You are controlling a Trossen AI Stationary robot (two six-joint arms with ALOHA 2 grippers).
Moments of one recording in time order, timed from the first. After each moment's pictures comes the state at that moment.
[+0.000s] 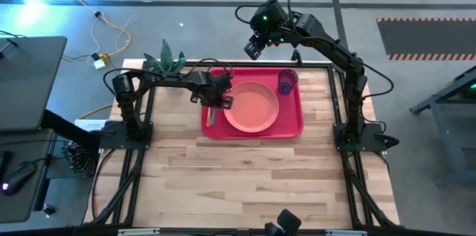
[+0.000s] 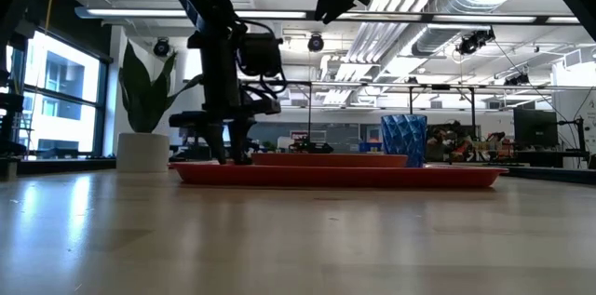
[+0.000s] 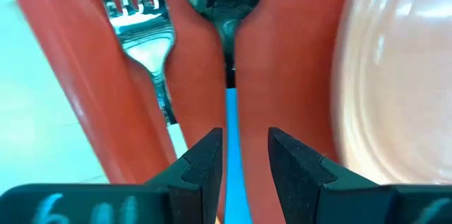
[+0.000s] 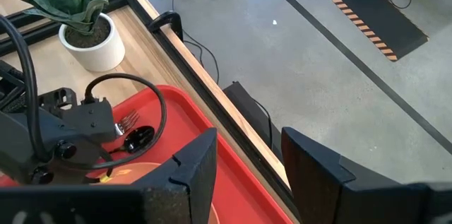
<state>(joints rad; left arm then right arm) 0.40 1.85 1.18 -0.70 0.00 -0.91 -0.50 1.96 2.36 -1.15 0.19 0.03</state>
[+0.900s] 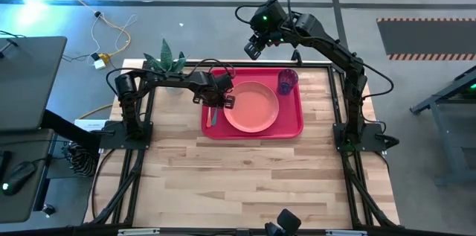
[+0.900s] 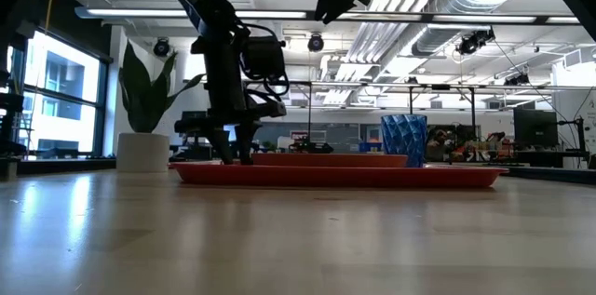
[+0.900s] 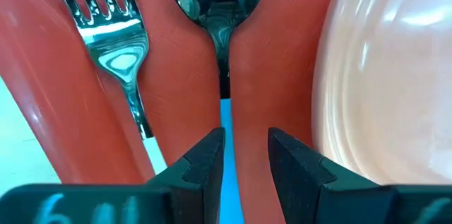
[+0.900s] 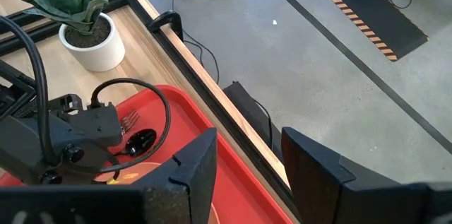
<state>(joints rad) 0.40 1.88 1.18 -0.65 0.02 -0.94 -0.50 1.96 2.36 -1.15 0.19 0.03</state>
